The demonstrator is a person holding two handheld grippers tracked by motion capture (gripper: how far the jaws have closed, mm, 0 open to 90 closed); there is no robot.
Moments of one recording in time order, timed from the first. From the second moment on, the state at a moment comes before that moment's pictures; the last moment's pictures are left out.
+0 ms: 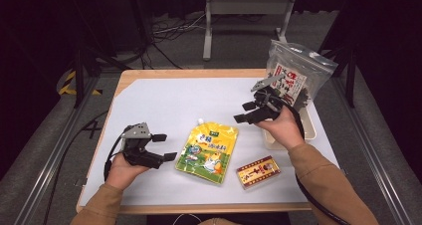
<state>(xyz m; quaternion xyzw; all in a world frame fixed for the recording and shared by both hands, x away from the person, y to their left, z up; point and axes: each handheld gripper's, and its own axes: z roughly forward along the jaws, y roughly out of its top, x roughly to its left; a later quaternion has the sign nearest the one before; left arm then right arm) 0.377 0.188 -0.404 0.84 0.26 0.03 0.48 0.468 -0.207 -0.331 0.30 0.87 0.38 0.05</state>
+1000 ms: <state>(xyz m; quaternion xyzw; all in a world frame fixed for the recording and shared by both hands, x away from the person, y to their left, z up) 0.381 0.176 -0.417 0.86 0.24 -0.01 0.45 0.502 -0.173 -0.385 0.34 0.89 0.30 -0.03</state>
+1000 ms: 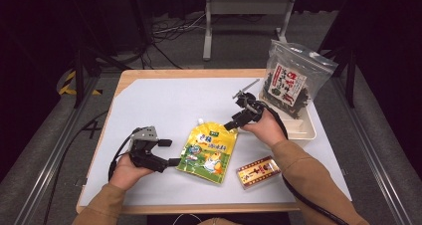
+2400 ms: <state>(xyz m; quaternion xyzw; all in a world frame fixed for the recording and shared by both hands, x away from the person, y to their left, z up) 0.381 0.162 -0.433 0.88 0.23 -0.04 0.43 0.516 -0.163 -0.411 0.39 0.89 0.23 -0.09</state>
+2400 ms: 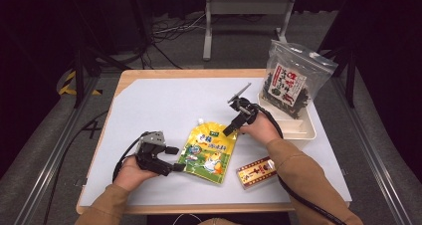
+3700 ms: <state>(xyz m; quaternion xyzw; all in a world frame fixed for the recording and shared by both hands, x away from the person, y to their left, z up) 0.381 0.152 -0.441 0.89 0.23 -0.06 0.40 0.512 -0.147 -0.417 0.38 0.89 0.21 -0.12</state>
